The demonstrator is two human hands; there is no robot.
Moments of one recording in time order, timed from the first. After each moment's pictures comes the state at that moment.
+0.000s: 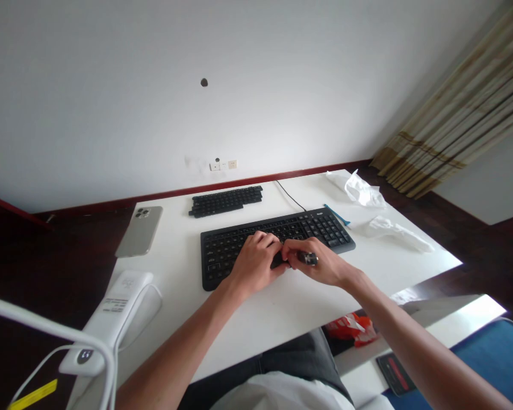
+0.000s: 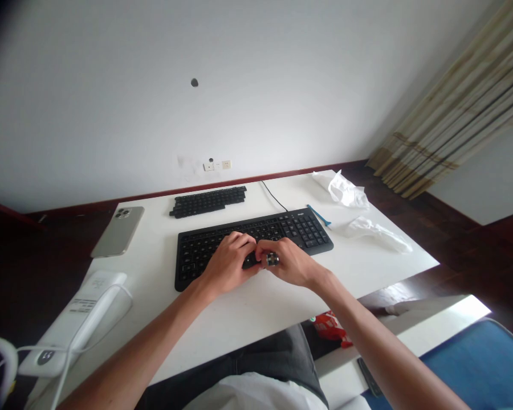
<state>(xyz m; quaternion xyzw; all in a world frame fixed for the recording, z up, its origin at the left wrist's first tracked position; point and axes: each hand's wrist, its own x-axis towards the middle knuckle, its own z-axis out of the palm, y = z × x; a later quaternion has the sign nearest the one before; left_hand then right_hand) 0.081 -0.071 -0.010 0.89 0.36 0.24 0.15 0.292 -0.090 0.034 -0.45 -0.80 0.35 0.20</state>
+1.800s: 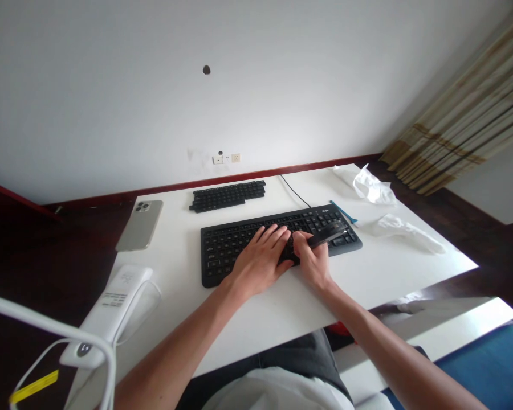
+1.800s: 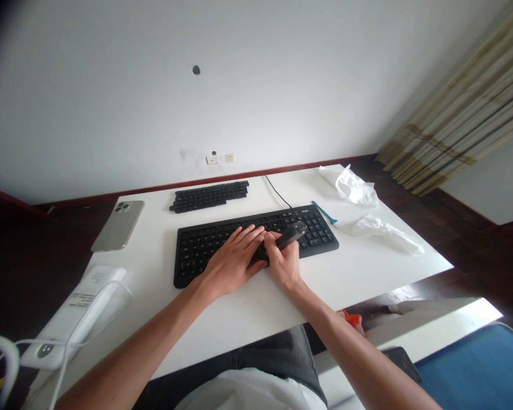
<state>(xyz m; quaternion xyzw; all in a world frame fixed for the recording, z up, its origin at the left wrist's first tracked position) 0.087 -0.071 -0.025 0.91 0.35 0.21 0.12 0.255 -0.090 -0.028 -0.56 -0.53 0.33 0.54</state>
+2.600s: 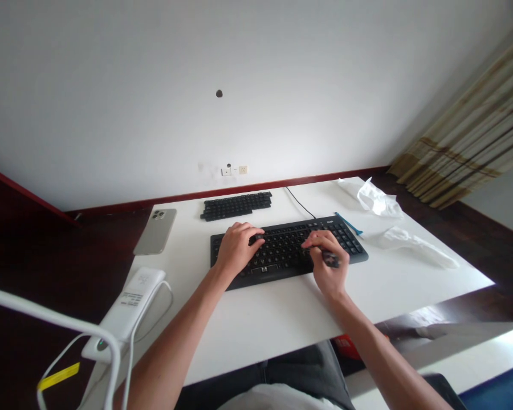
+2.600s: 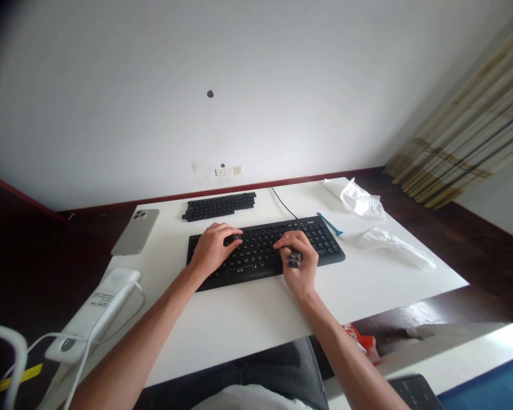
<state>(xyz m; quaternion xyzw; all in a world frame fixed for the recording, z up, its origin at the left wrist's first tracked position) 0.037 -0.028 -0.012 0.82 0.46 0.31 0.13 0.268 -0.092 -0.015 -0.48 -0.60 0.15 0.62</state>
